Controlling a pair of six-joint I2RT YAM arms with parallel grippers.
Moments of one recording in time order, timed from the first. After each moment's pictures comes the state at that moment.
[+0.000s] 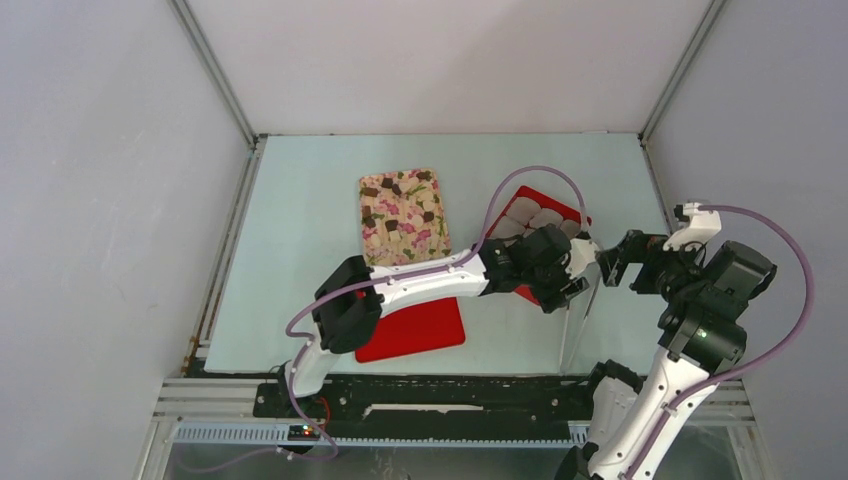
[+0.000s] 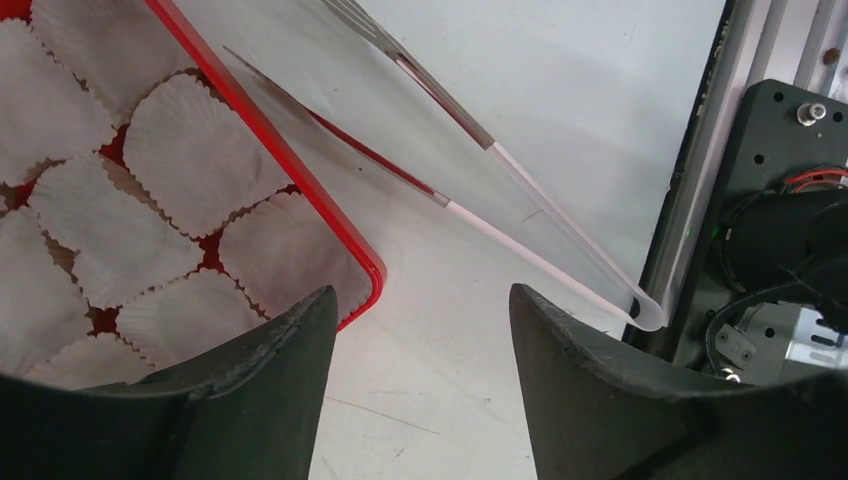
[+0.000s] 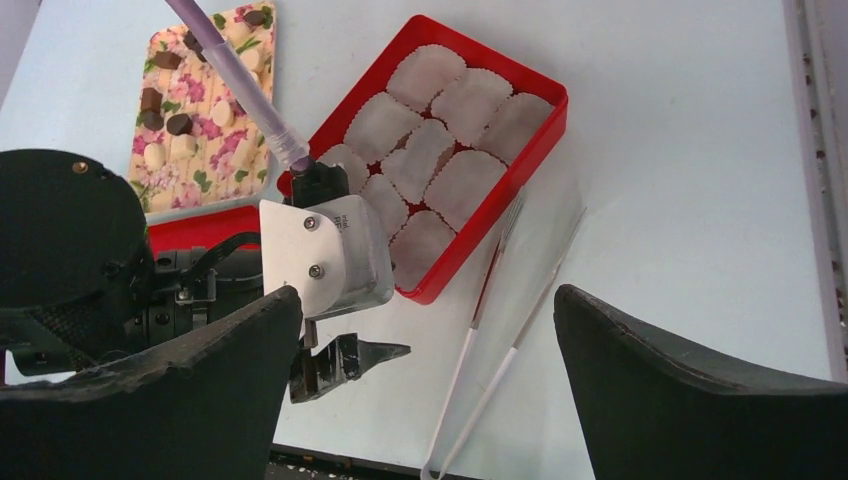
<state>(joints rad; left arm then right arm) -1.19 2.11 1.81 -0.39 0.12 0.03 -0.61 0.66 1.13 -1.04 -0.73 -0.13</state>
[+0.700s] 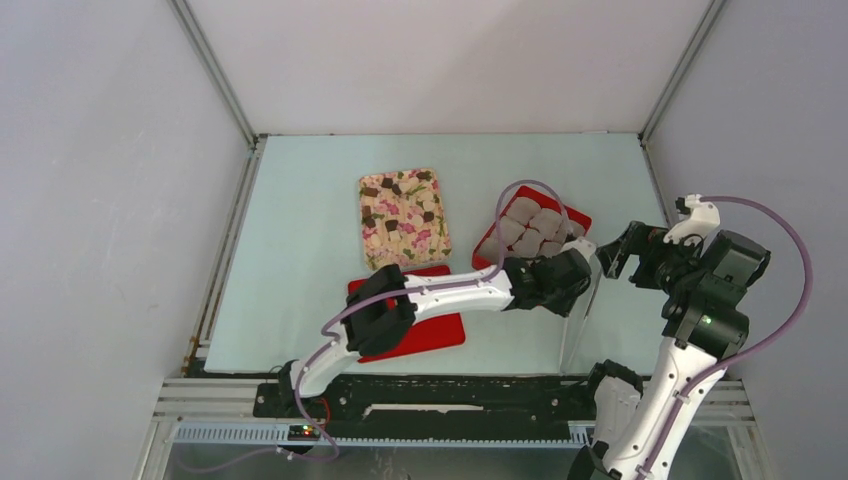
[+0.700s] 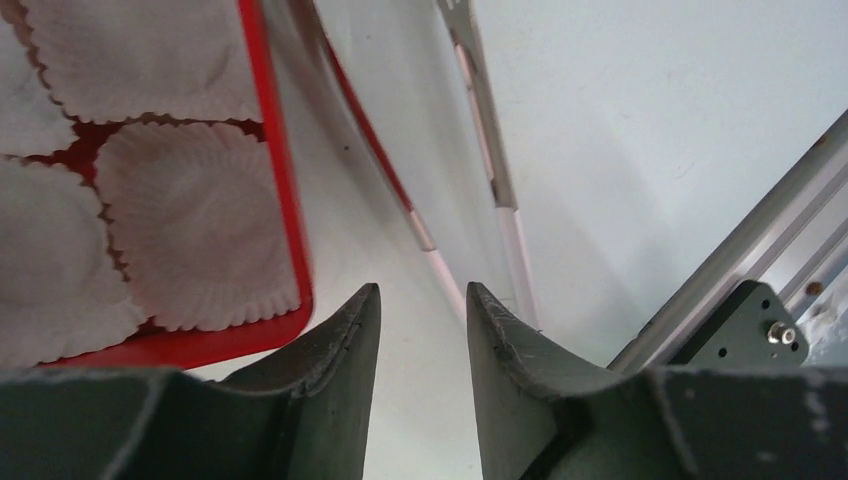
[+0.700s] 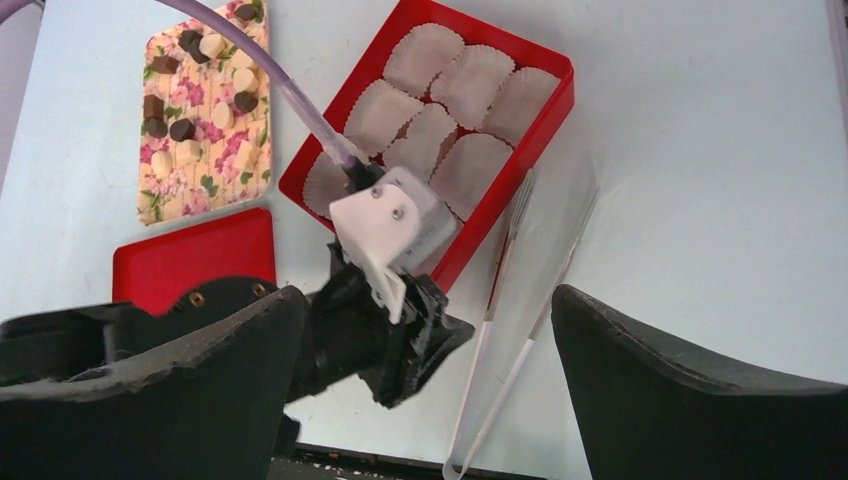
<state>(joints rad) -1.24 2.27 1.92 -0.43 -0.14 -0.52 -0.55 0.71 1.11 -1.01 -0.66 -0.03</state>
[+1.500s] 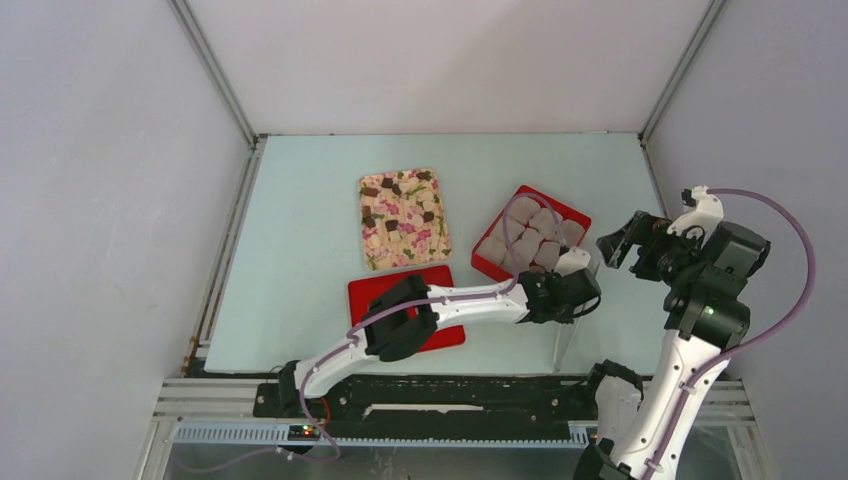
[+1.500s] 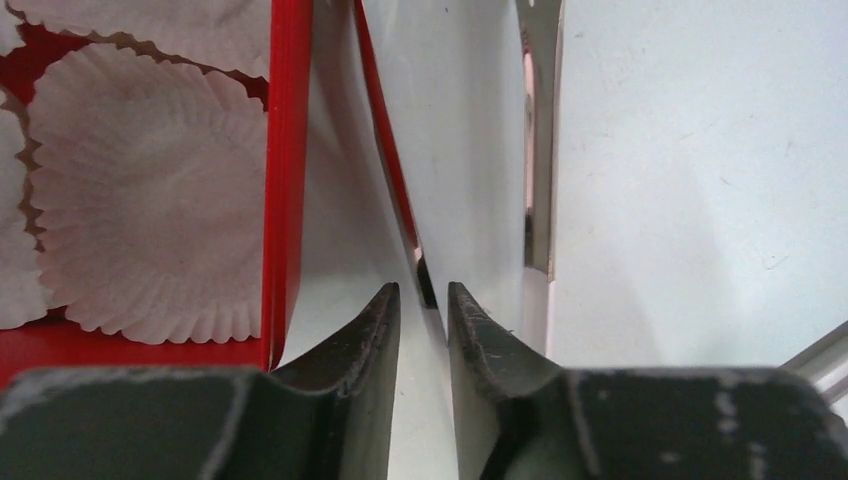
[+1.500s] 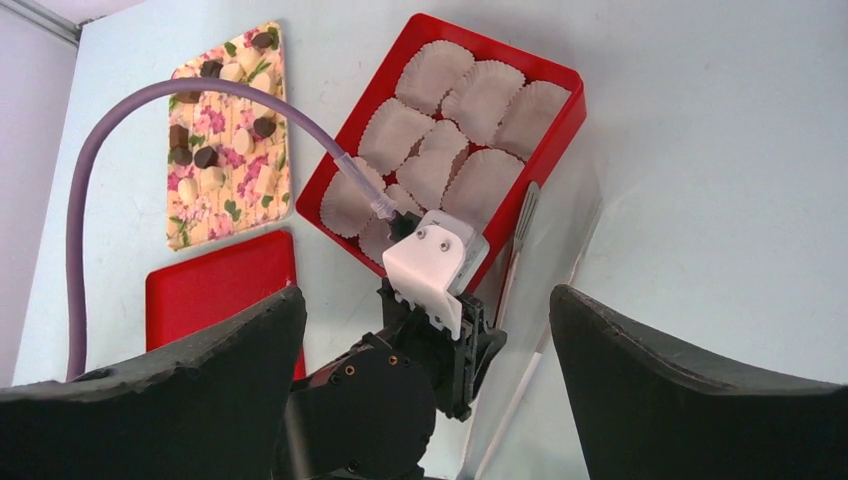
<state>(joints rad) -1.29 2.44 2.06 -0.52 -0.34 -0.74 -0.52 0.74 1.11 -0.95 -0.64 0.07</state>
